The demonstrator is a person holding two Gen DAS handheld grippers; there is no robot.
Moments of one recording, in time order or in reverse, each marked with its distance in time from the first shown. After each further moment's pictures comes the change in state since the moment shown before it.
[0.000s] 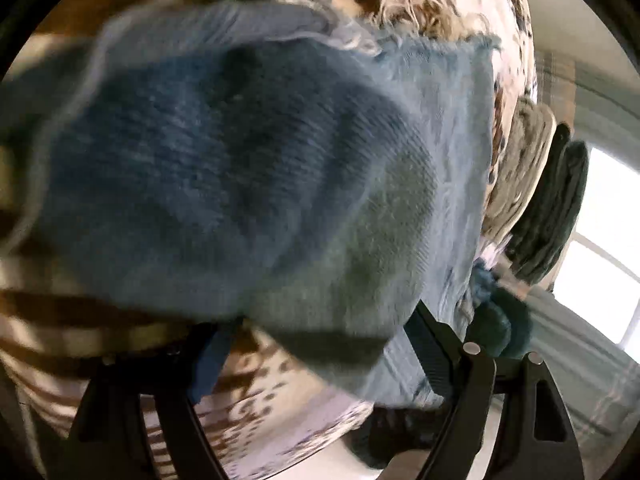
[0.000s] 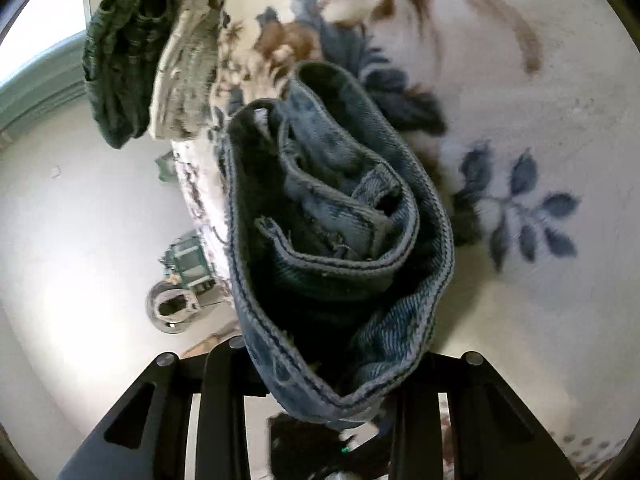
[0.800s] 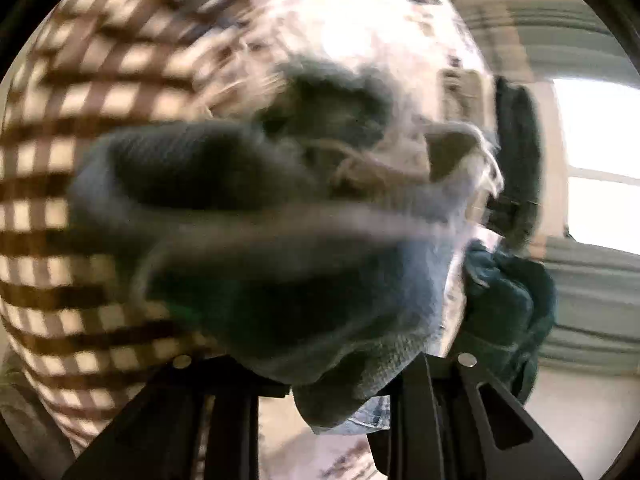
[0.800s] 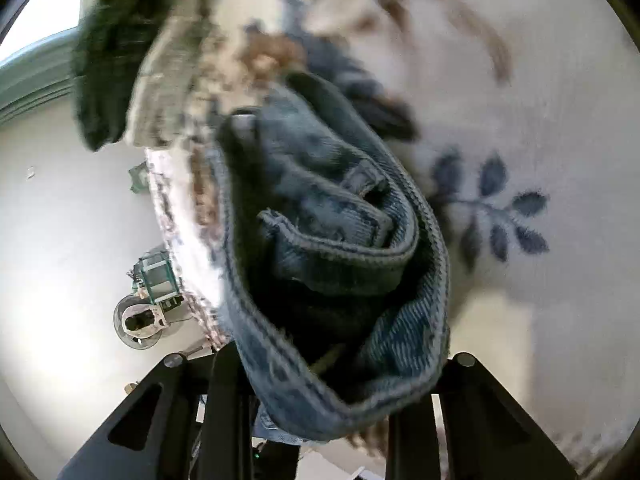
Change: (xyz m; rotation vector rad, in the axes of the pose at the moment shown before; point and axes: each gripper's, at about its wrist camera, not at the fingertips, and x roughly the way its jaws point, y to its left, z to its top) left arm -0.044 -0.101 -0.014 0.370 -0.101 0.077; right arm -0.014 0.012 -0.013 -0.044 -0.099 -0.131
